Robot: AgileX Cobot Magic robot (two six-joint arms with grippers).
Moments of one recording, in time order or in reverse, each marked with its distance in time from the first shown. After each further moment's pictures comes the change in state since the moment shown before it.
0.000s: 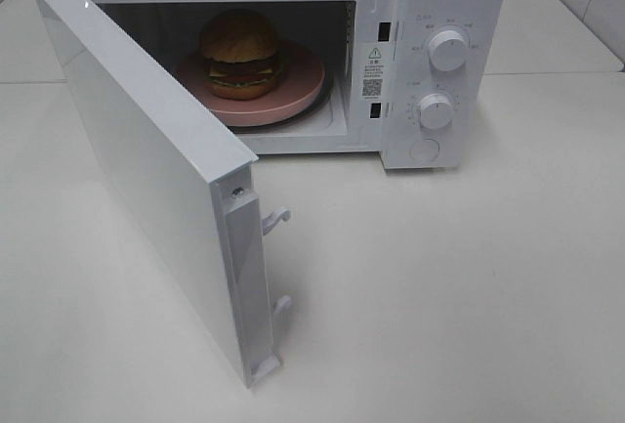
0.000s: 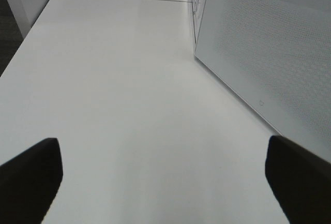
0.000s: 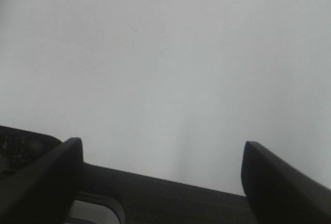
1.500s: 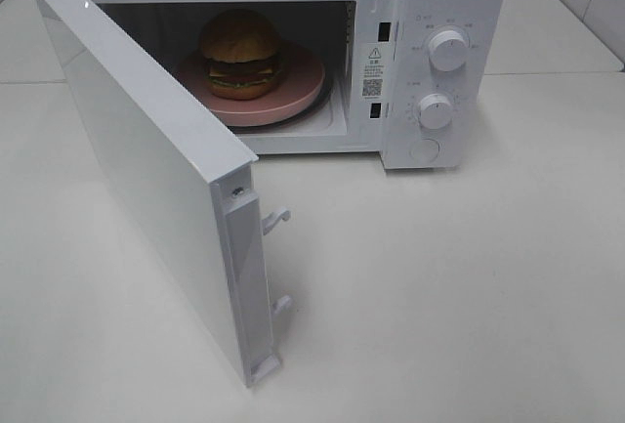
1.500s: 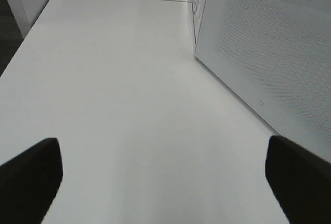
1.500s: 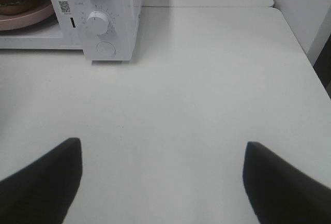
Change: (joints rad) left arm 0.000 0.000 0.000 0.000 0.000 0.000; right arm -0.278 -0.575 0.178 0.133 -0.144 -0.104
